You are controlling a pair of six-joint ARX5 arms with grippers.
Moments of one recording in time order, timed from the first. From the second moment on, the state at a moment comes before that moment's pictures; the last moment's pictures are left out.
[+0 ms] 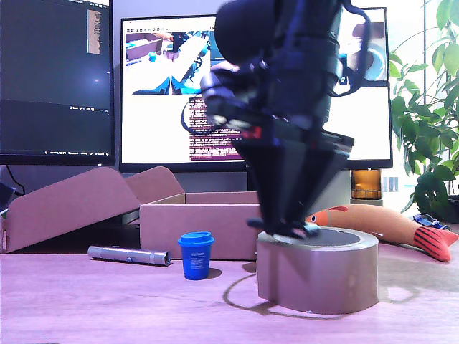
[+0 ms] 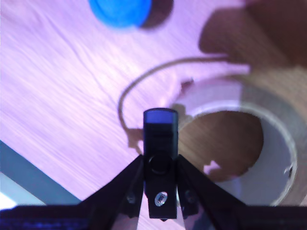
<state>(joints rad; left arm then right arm) -0.58 0.18 0.10 -0.33 0.42 -0.04 0.77 1.76 1.31 -0.97 -0.07 0.08</state>
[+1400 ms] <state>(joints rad) -0.58 0.18 0.10 -0.33 0.41 -0.03 0.89 1.91 1.31 -0.80 -0.15 0.11</state>
